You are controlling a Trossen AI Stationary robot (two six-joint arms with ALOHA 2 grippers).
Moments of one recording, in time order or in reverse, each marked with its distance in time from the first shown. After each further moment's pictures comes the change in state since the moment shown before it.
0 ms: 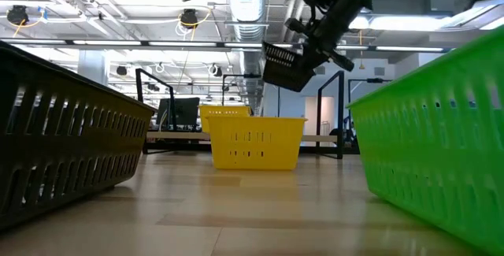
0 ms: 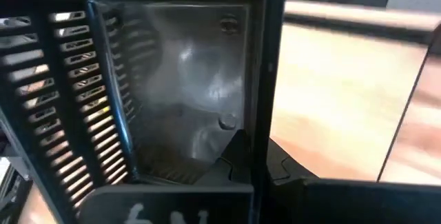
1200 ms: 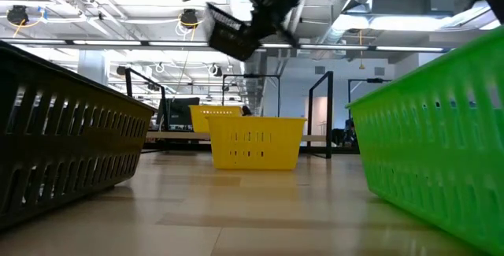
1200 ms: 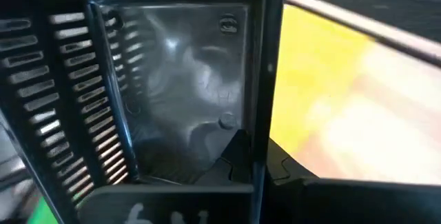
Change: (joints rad) left arm 0.000 0.008 0.000 -0.001 -0.003 -0.014; right arm 0.165 0.360 0.601 -0.150 -0.071 -0.140
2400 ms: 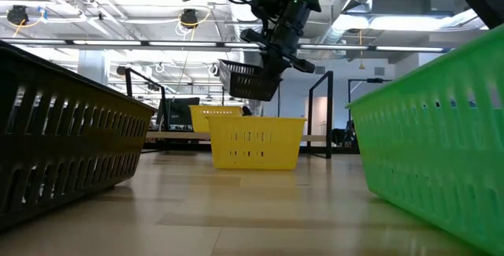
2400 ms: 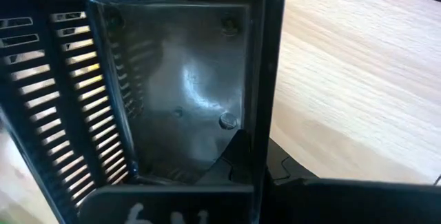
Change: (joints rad) left arm 0.000 0.000 0.000 -0.005 0.021 0.007; right arm -0.072 0.097 -0.002 -0.232 0.026 0.065
